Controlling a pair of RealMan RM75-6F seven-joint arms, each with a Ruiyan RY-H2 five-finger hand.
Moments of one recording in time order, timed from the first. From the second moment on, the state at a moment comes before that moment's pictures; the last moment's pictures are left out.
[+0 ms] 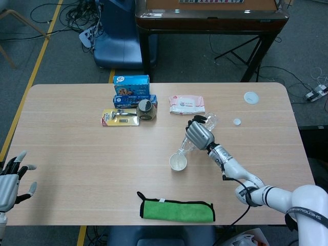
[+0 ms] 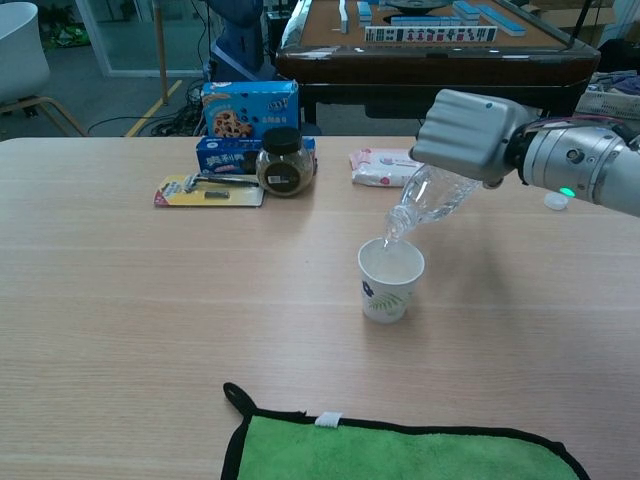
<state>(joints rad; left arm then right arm) -0.10 -1.05 -0.04 -1.72 1.38 1.41 0.14 0.89 -1.58 0.08 -1.13 -1.37 0.90 -1.07</state>
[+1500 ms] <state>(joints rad) -0.10 -1.05 -0.03 -1.73 1.38 1.40 0.17 0.68 -1.64 0.17 -1.07 -1.31 0.98 0.14</state>
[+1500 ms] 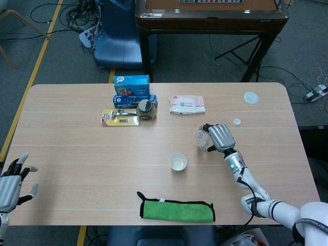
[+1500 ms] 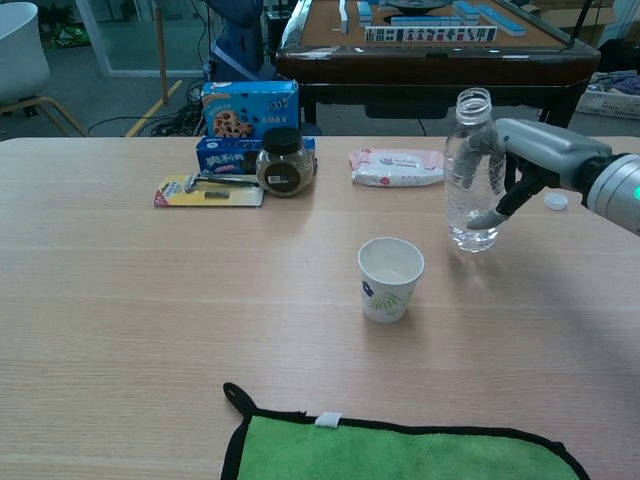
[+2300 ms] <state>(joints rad) -0.10 -1.05 -0.03 -1.73 1.37 1.40 0.18 0.67 -1.71 0.14 -0.90 -1.39 0.91 0.52</state>
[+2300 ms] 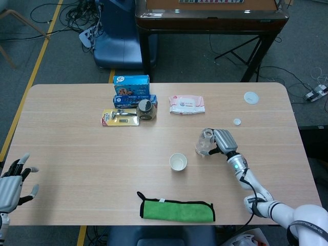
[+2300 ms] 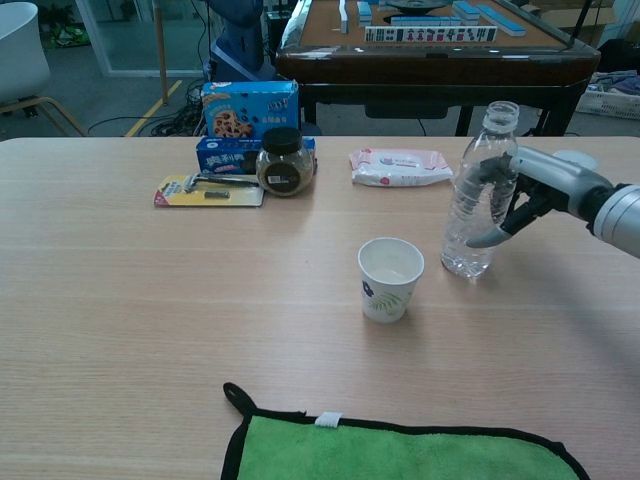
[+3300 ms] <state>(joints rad) -0.10 -1.06 -0.03 -1.73 1.37 1.39 0.19 0.65 -1.61 0.12 -0.98 -1.40 0.91 0.40</state>
